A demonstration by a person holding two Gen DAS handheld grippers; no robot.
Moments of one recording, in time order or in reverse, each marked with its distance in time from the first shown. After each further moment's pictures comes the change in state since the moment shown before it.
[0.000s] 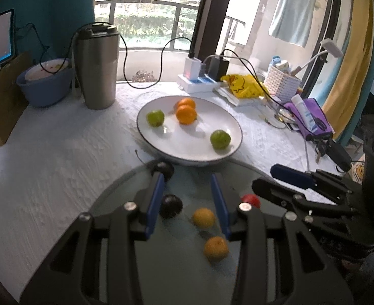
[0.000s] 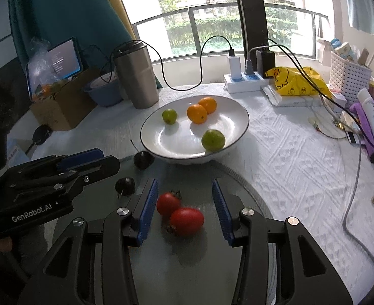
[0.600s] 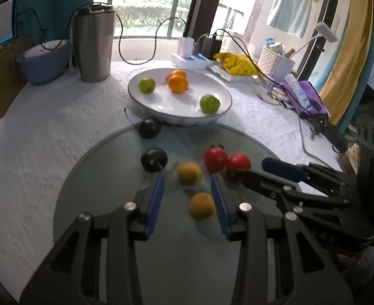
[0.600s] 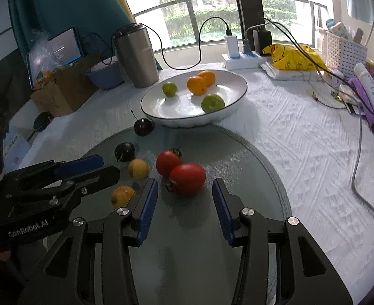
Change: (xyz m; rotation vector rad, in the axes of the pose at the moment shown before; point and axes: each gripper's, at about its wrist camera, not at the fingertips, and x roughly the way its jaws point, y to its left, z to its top) left arm 0.000 -0.012 -0.041 -0.002 0.062 -0.017; right arm -0.001 0.000 -0.039 0.020 0.048 0.006
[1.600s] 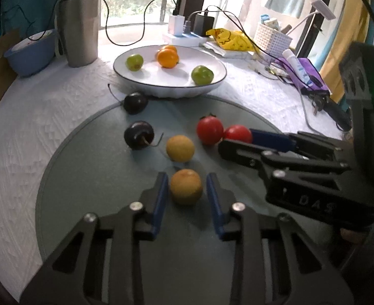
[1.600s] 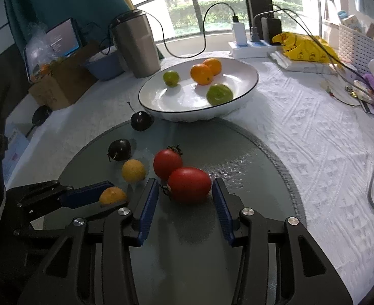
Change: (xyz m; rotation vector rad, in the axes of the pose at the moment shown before) left arm 0.021 -0.009 -0.015 0.054 0.085 0.000; right arm 0.027 0.000 0.008 -0.009 0.062 0.027
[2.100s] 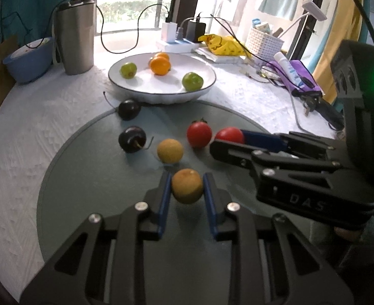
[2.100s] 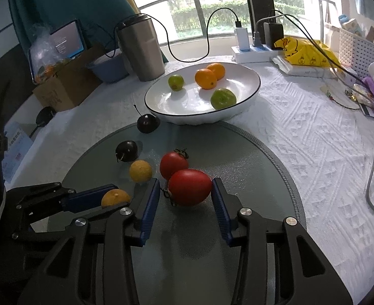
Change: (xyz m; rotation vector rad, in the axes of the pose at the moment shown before) left arm -0.012 -0.007 -0.001 0.018 -0.034 -0.018; right arm -0.010 0.004 -0.001 -0.002 -0.026 0.009
